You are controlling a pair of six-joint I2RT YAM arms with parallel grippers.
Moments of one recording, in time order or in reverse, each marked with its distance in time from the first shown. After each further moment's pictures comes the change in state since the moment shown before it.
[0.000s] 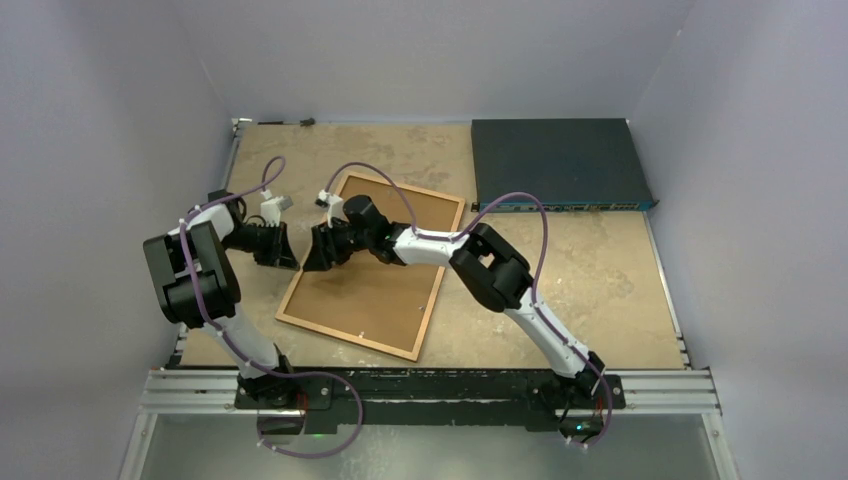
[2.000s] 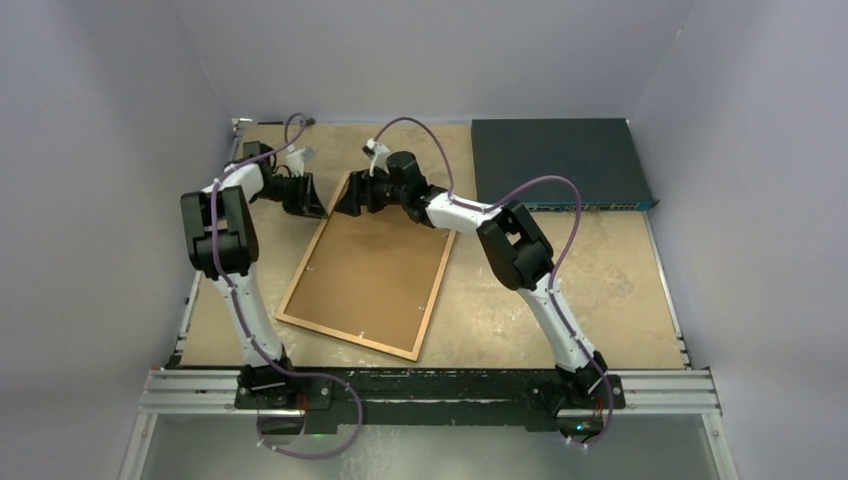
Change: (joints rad) left arm -0.185 0.376 0.491 0.141 0.073 -0.284; right arm -0.231 -0.037 0.034 0.003 0.074 -0.051
